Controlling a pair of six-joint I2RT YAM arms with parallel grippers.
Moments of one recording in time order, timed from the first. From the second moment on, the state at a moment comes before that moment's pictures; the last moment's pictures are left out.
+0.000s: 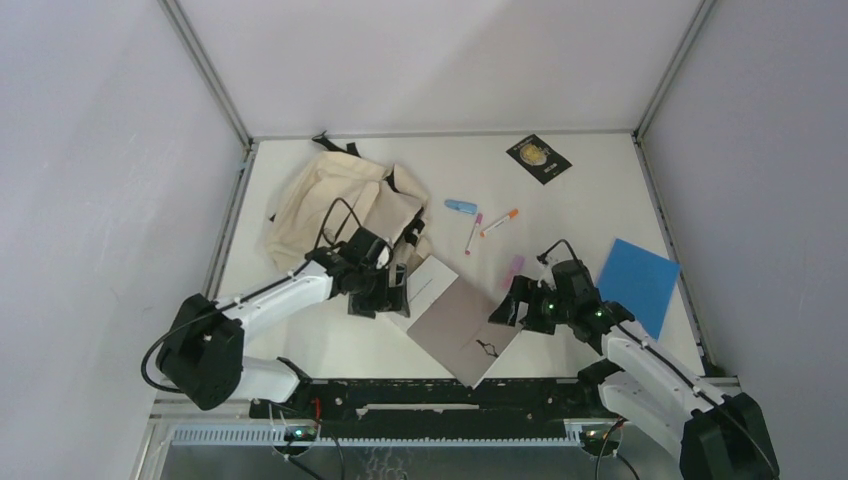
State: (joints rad) left arm -0.62 1.35 0.82 -0.64 0.16 -0.58; right arm 0.40 0.83 0.34 -0.39 -0.39 0.66
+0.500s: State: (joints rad) left arm -0.59 1.41 0.74 -0.49 0.37 -0.63; right arm 0.40 0.82 0.34 -0.26 -0.74 0.62
